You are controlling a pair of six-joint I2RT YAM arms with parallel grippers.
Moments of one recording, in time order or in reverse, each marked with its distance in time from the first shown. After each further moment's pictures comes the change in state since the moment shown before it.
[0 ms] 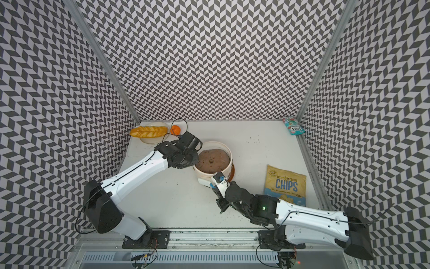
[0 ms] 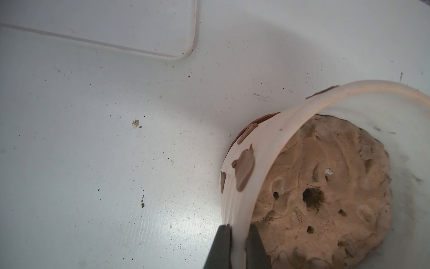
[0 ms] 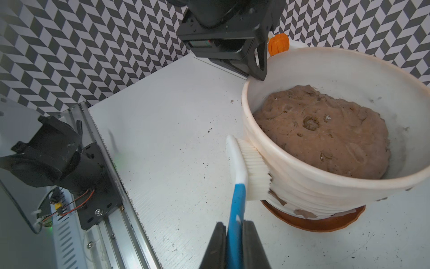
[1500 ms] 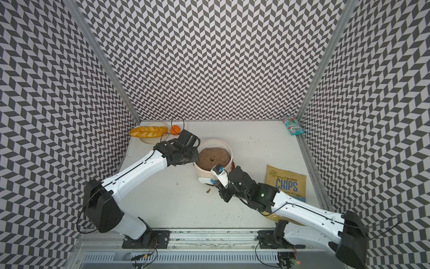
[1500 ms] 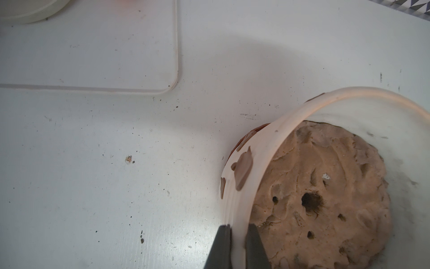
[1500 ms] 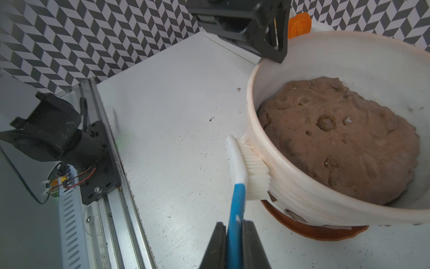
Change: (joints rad) left arm 0.045 0.001 -0.027 0.120 0.010 0.176; right arm -0.222 0.060 0.056 -0.064 -0.300 -0.144
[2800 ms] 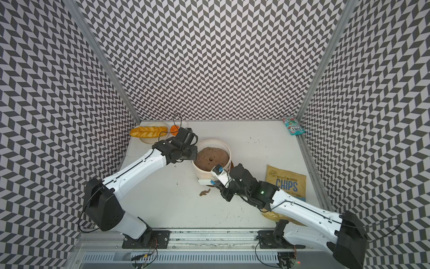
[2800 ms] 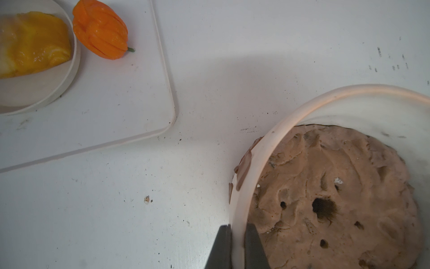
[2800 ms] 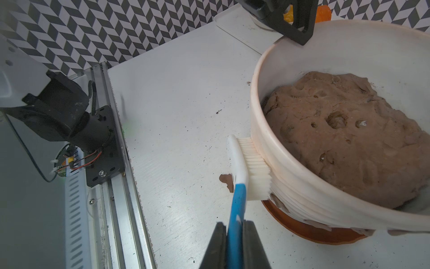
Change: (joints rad) left arm 0.048 0.014 -0.005 0.072 0.012 0.315; right arm -0.055 0.011 -0.002 0.010 -0.123 -0.107
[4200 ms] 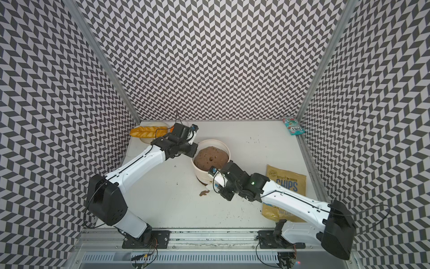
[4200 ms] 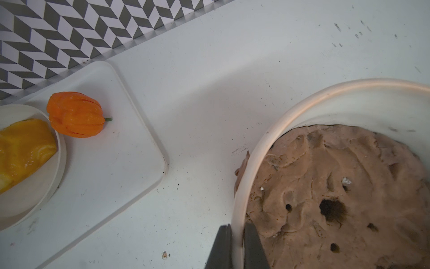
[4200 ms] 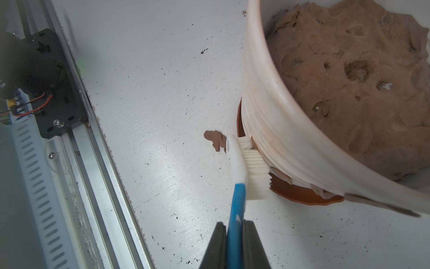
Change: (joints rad) left arm 0.083 0.049 0.023 0.100 0.176 0.391; right arm 0.007 0.172 0.215 -0.358 0.079 -0.097
